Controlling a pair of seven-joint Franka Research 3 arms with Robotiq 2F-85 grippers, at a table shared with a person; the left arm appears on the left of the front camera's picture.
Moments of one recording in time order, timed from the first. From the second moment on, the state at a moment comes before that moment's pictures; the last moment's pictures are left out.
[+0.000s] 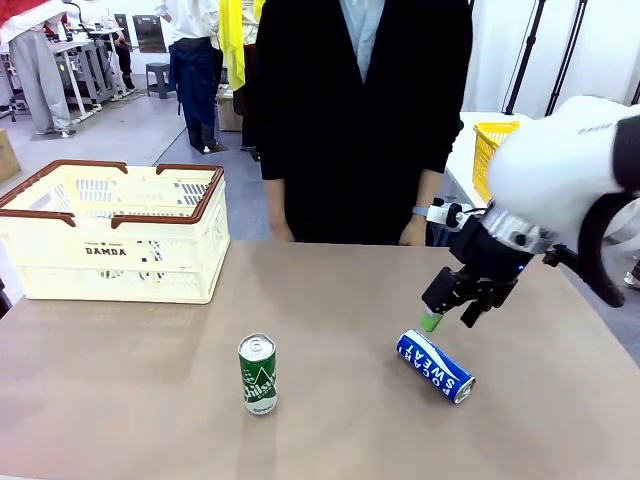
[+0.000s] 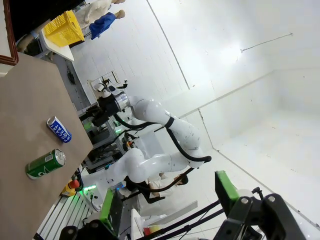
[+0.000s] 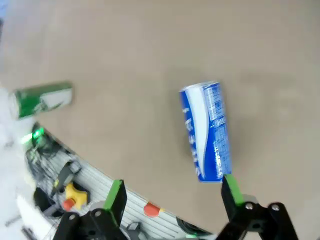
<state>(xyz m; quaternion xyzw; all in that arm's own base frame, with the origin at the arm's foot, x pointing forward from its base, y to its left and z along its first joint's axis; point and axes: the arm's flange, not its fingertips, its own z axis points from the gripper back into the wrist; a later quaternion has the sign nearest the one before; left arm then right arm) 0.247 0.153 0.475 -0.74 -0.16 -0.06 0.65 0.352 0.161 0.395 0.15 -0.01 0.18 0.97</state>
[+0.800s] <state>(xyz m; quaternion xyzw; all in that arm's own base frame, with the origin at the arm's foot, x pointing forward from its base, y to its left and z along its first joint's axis) 0.247 0.153 0.475 -0.74 -0.16 -0.06 0.65 0.373 0.165 0.339 0.09 -0.01 0.24 0.97</state>
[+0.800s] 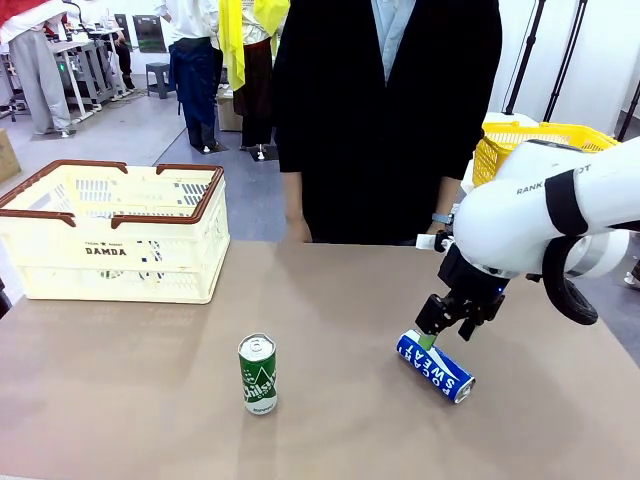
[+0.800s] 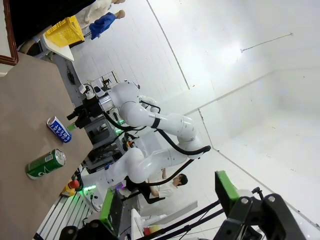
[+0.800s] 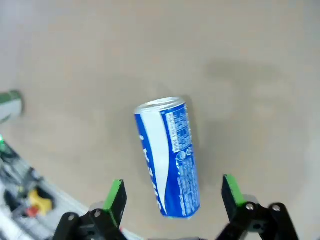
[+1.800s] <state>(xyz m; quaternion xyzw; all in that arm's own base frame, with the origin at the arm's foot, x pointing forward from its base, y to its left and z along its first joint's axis) 0.247 0.153 0.475 -0.74 -0.16 -0.06 0.65 0.370 0.187 0.324 0.07 -0.02 0.36 0.93</state>
